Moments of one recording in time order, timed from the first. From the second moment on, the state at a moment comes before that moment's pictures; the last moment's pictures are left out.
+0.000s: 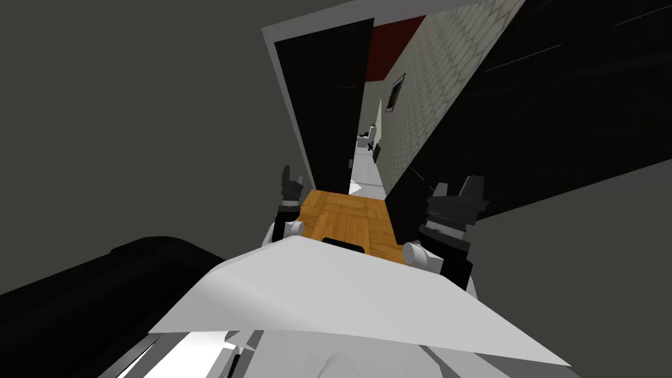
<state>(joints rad) 0.50 0.01 0.04 -2.23 -0.01 -0.44 0.04</state>
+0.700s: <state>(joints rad) 0.47 0.04 0.04 -2.10 0.00 -0.47 0.04</state>
